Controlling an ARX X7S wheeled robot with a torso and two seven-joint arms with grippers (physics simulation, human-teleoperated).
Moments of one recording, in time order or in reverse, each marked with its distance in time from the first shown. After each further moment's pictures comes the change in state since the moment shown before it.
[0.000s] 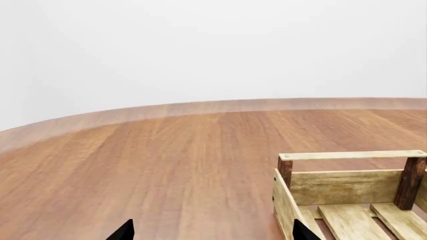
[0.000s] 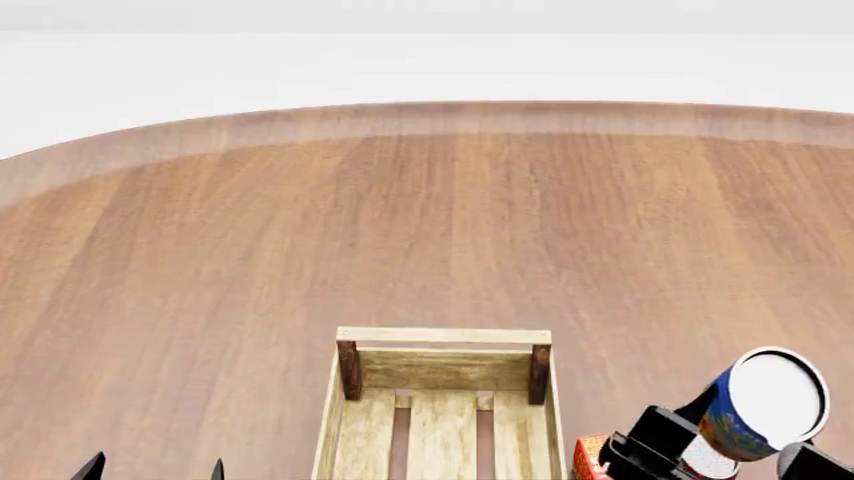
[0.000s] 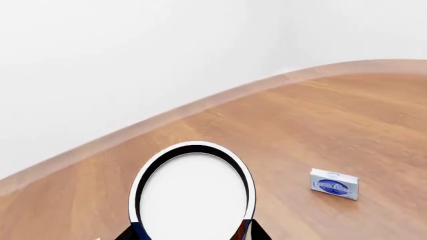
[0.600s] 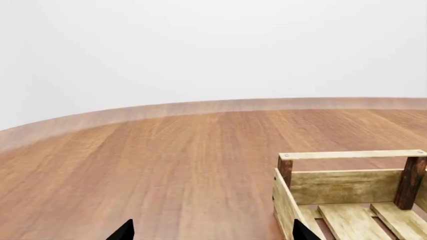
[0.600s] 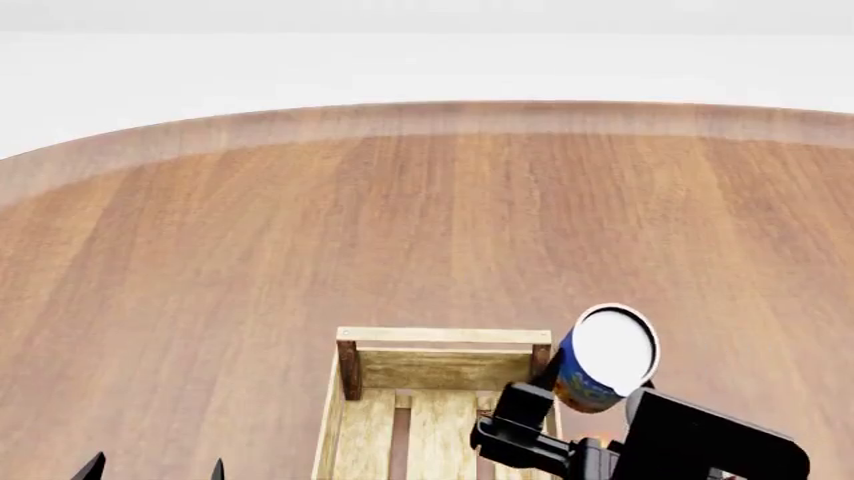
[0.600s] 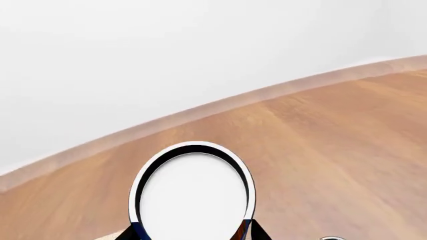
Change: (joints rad) left arm -0.004 -0.005 0.009 -0.004 -0.007 0.003 -0.006; right arm 0.130 -0.050 -0.194 0.155 -0.023 -0.038 -0.158
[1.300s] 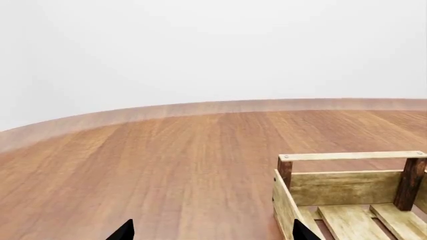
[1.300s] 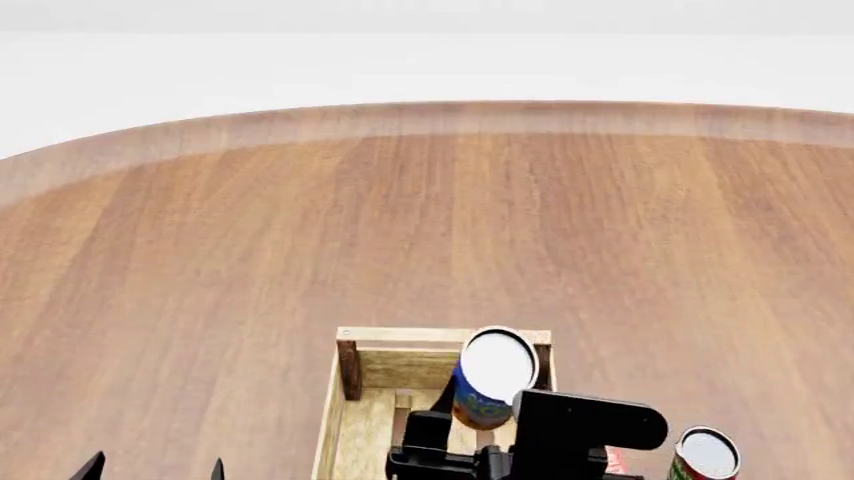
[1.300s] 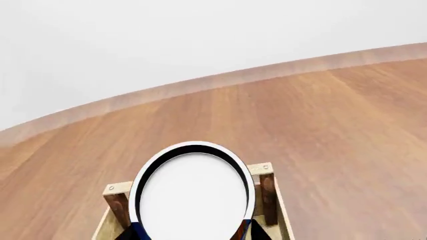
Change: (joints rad) left arm -0.001 -0.008 0.009 0.003 -0.006 0.004 -0.008; right arm 0.101 -0.061 -0.164 0.316 -0.055 -0.103 -0.193
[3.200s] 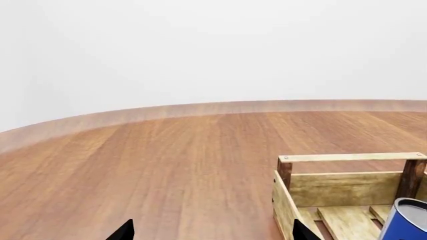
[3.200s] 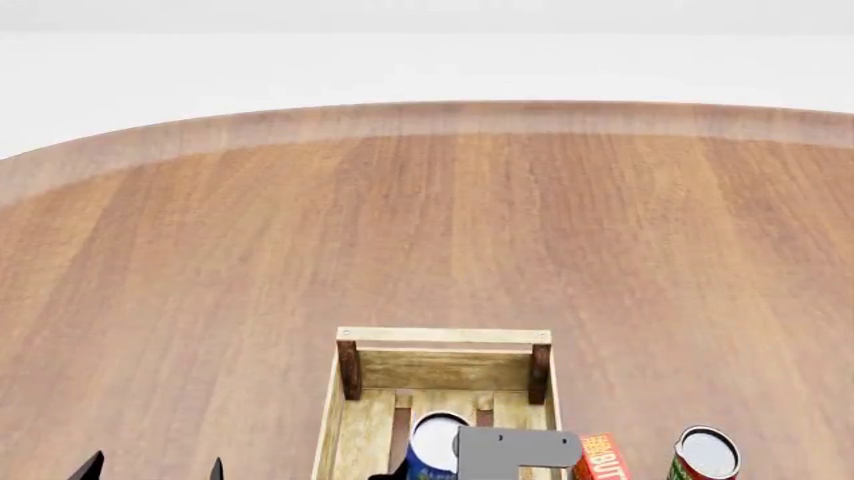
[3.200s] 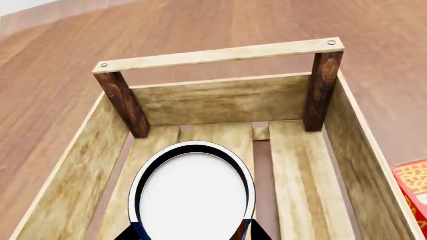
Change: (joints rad) left arm -0.005 -0.017 0.022 0.003 -0.018 0.008 -0.020; right arm 0.119 -0.072 -0.126 0.410 0.051 0.015 -0.086
